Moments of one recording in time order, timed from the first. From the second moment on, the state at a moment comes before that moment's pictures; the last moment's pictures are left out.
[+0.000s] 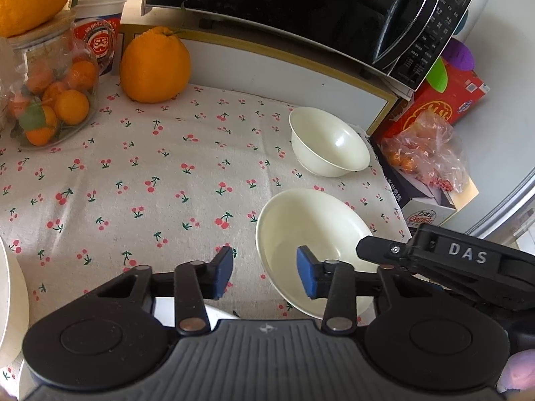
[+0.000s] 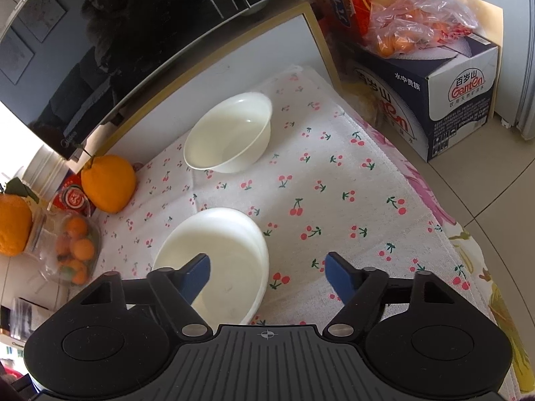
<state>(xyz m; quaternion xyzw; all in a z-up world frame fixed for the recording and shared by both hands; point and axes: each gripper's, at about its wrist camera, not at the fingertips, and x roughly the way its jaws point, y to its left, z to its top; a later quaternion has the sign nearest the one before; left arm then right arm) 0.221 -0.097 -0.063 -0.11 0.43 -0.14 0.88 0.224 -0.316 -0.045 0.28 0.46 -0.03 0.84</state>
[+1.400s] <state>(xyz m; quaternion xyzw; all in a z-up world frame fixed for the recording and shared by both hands) 0.205 -0.077 -0.034 -0.14 0.42 -0.14 0.89 0.225 -0.288 -0.005 0.26 0.44 0.03 0.86</state>
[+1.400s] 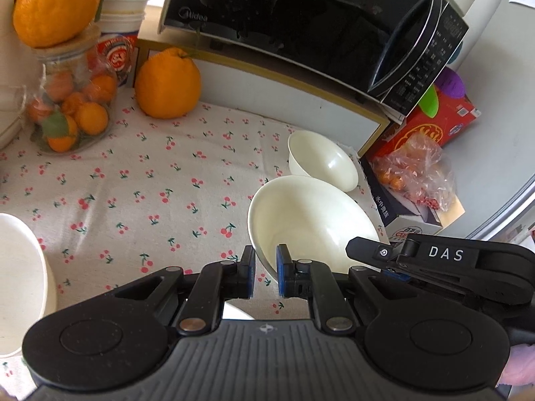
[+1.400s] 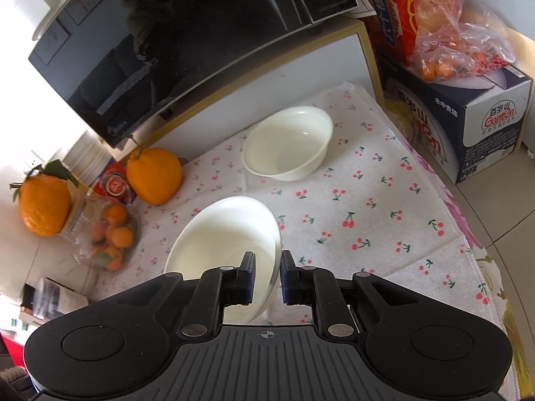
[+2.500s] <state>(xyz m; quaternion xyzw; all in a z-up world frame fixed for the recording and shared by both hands) 0.173 0.023 0.007 -0.17 0.41 -0.09 0.89 0.227 -0.180 0.037 0.23 0.45 0.13 0.86</state>
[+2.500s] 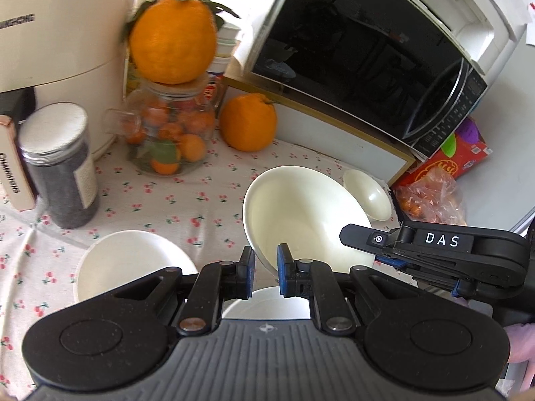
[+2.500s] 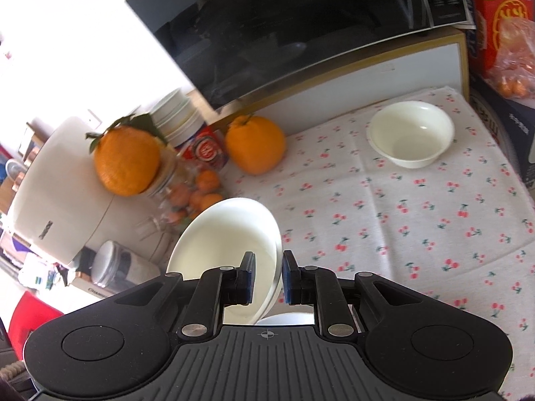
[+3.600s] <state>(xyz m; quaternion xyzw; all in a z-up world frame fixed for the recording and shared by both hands) 0.158 0.110 0.005 -0.16 0.45 -0.04 0.88 0.225 -0.074 0.025 0.18 0.49 0.19 0.83</state>
